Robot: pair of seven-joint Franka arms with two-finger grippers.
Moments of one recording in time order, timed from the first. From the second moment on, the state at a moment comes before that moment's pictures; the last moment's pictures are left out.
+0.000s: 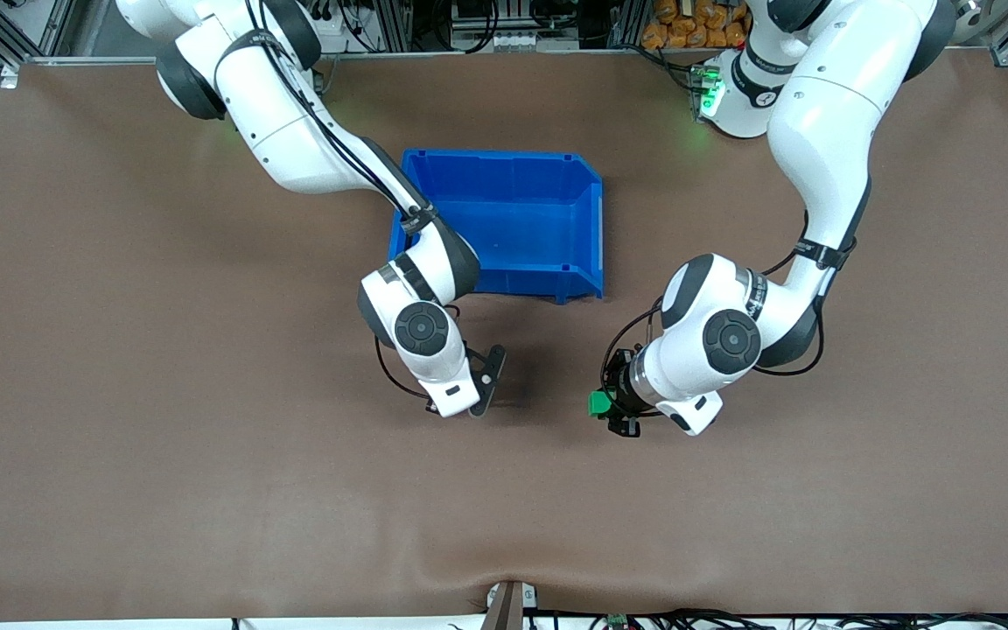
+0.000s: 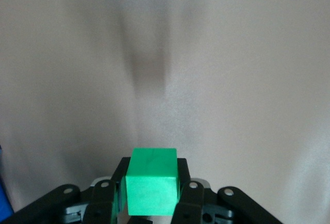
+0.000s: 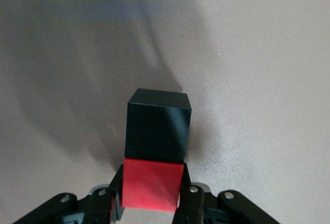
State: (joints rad) left arm -0.22 0.78 -0.30 -1.36 -0.02 2.22 -1.97; right arm 0.56 0.98 0.03 -1.19 -0.03 2.17 -0.64
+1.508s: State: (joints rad) left arm -0.33 0.85 -0.30 -1.36 -0.07 2.48 -1.99; right arm 0.26 0.87 0.04 -1.18 -0.03 2.19 -0.63
